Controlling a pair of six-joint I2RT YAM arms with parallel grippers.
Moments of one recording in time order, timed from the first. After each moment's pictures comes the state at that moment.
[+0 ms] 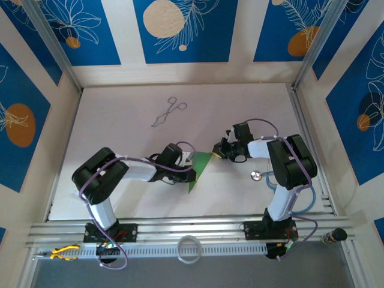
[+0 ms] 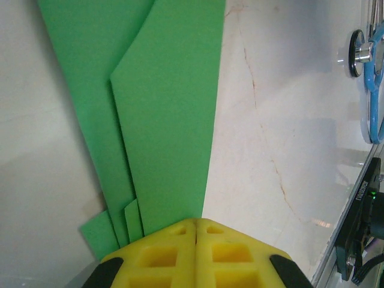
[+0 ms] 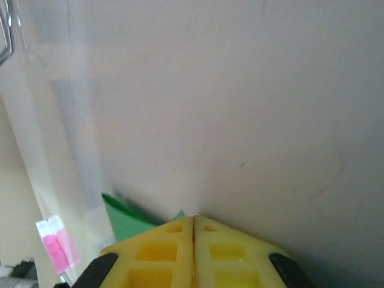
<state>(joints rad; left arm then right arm) -0.76 1.77 0.73 0.16 0.53 -0.70 0.27 1.80 0.82 0.01 -0.58 0.79</state>
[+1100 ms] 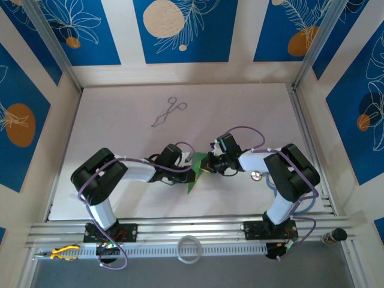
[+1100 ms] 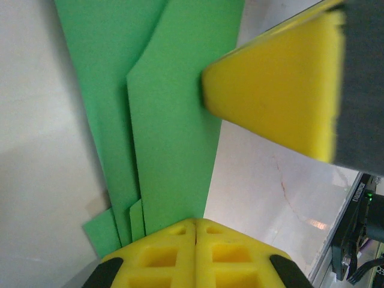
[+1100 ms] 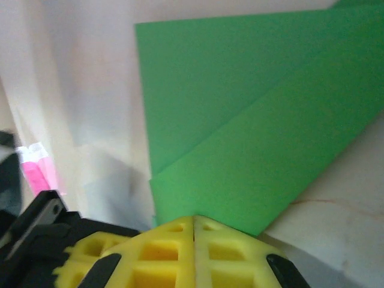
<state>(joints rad) -0.76 1.75 0.71 0.16 0.53 -0.73 0.52 1.69 0.69 0.04 -0.56 0.83</state>
